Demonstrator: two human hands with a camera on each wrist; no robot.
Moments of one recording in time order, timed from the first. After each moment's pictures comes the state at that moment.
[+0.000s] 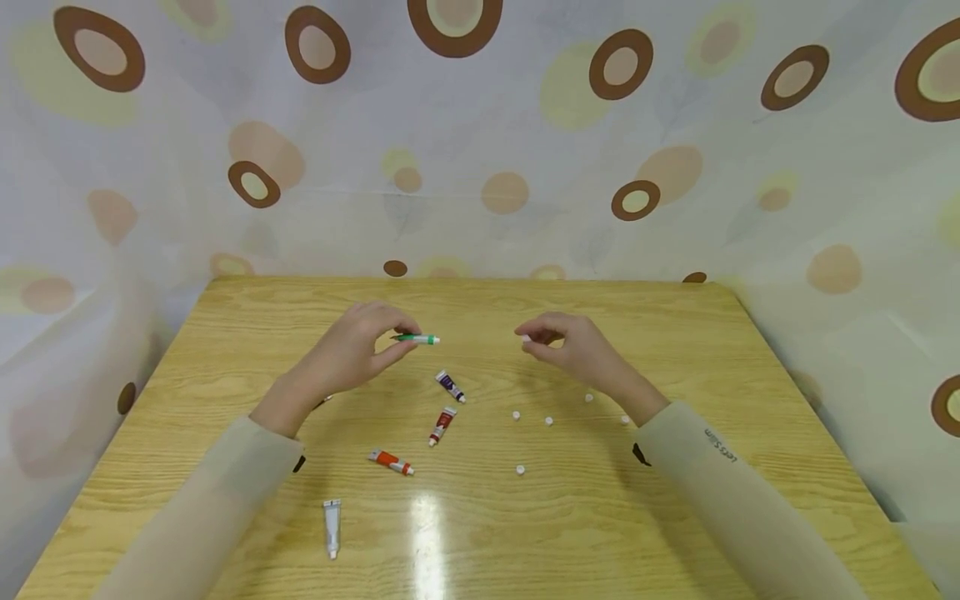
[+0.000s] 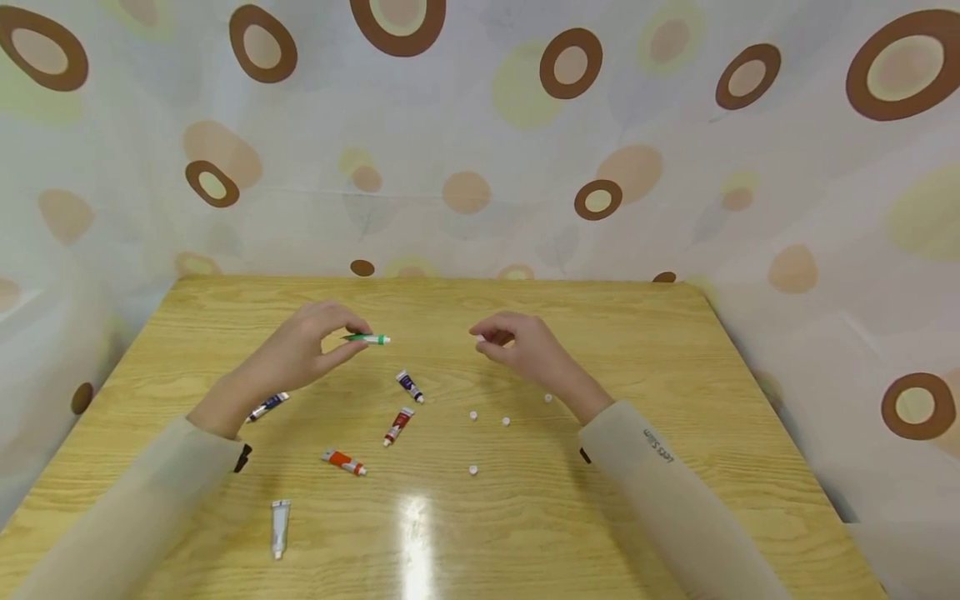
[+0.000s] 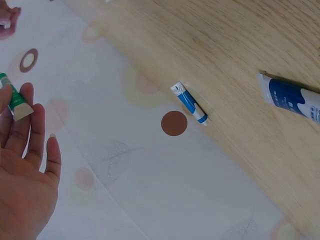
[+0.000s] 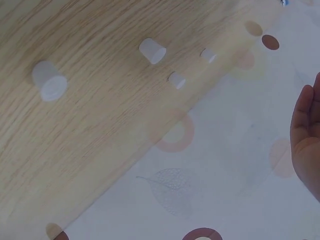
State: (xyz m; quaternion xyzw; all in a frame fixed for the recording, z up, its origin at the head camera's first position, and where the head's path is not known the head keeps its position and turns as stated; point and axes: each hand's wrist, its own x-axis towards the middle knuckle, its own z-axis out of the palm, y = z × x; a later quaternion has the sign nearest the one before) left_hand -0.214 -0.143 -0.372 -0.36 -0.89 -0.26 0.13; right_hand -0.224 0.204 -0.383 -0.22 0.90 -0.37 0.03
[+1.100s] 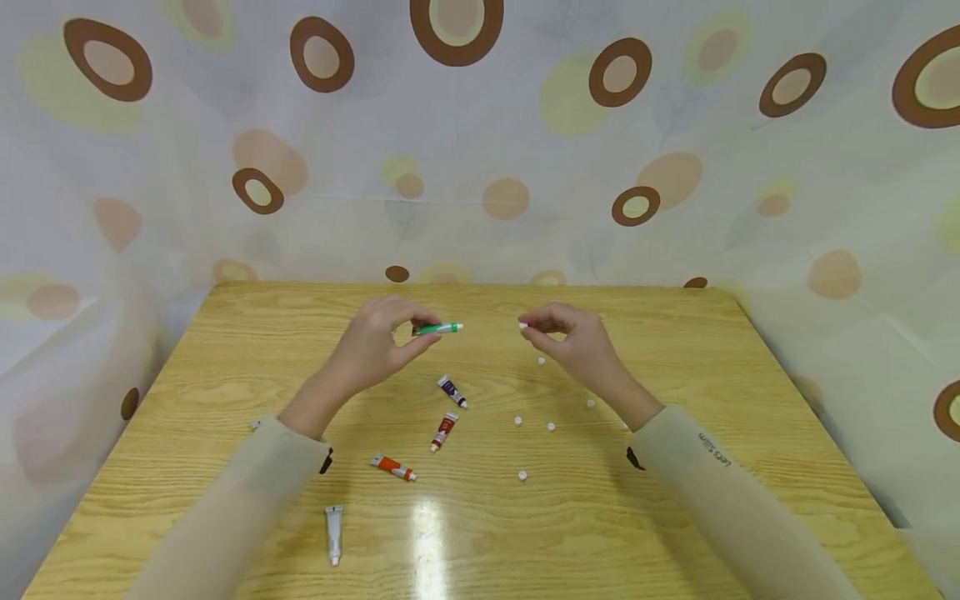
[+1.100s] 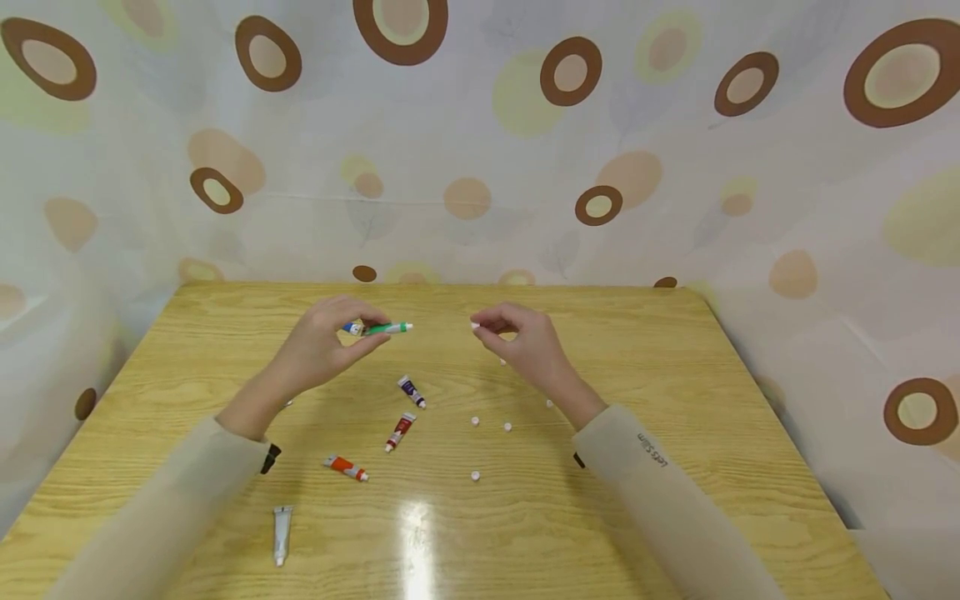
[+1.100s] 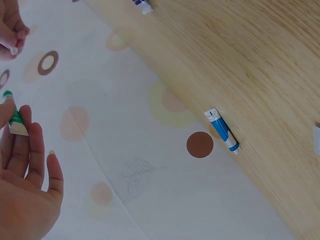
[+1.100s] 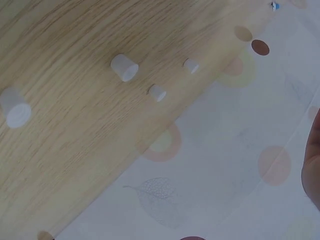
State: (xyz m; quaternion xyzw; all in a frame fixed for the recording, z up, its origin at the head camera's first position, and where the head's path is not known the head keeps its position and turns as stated) left_hand -0.218 -0.115 -0.366 -0.35 -0.86 -0.32 0.20; right_hand -0.221 0.192 -0.377 -0.21 0.87 -0.45 -0.08
